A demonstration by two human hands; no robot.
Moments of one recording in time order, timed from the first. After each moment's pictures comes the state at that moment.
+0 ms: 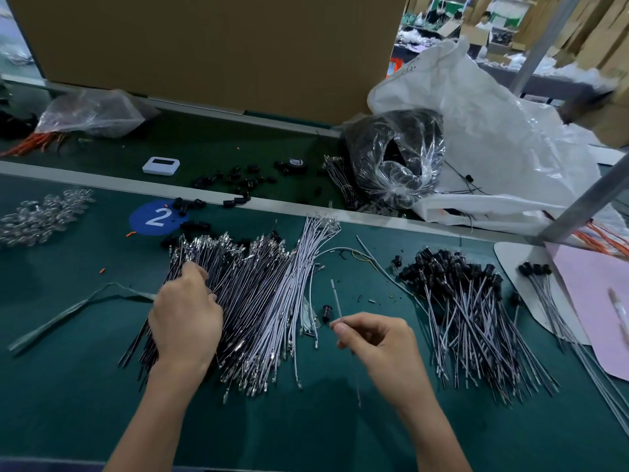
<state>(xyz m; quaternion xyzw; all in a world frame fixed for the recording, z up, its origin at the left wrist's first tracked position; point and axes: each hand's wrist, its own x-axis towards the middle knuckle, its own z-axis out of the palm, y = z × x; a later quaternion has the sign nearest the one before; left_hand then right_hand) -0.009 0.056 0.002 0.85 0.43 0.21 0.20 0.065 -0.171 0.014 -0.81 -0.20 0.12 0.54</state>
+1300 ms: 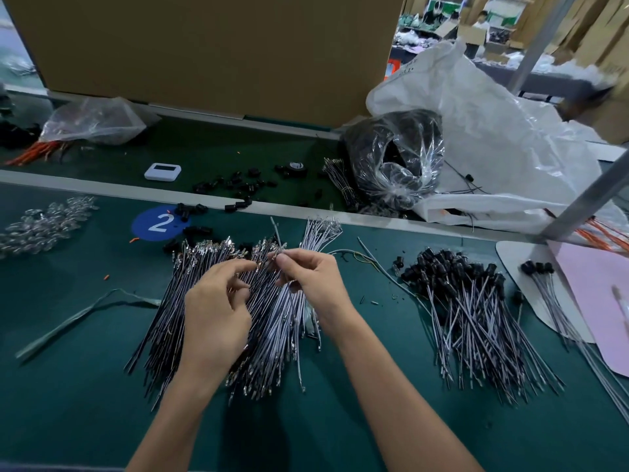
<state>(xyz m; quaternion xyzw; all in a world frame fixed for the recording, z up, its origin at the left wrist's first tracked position) -0.013 0.028 0.028 0.83 0.27 0.30 0.38 0.105 -0.061 0.020 -0.69 -0.20 0.23 0.65</state>
